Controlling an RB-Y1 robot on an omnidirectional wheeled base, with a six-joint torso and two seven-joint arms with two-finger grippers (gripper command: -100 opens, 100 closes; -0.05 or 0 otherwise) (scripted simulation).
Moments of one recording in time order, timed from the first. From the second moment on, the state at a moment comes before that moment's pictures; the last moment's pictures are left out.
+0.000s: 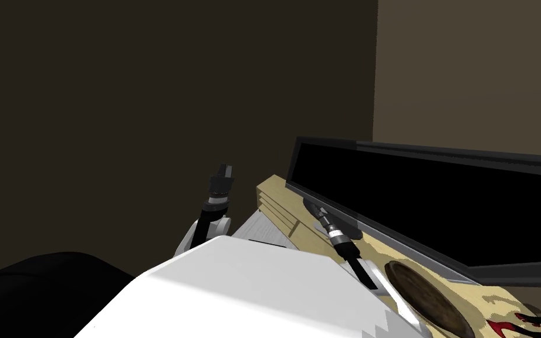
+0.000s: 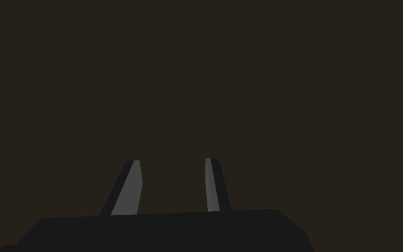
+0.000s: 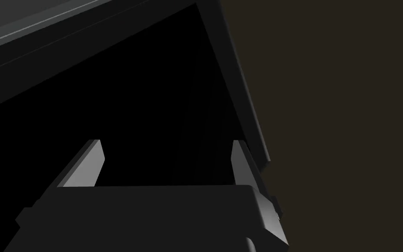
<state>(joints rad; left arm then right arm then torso) 0.45 0.00 -0.02 -2.32 -0.11 -0.57 0.08 0.51 -0.50 -0.03 -1.84 0.32 -0.30 0.33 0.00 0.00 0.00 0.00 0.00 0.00</state>
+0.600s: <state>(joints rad) 0.45 0.00 -0.02 -2.32 -0.11 -0.57 0.08 0.51 -0.66 0.02 -1.67 0.42 -0.29 0.38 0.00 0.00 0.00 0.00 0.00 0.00</state>
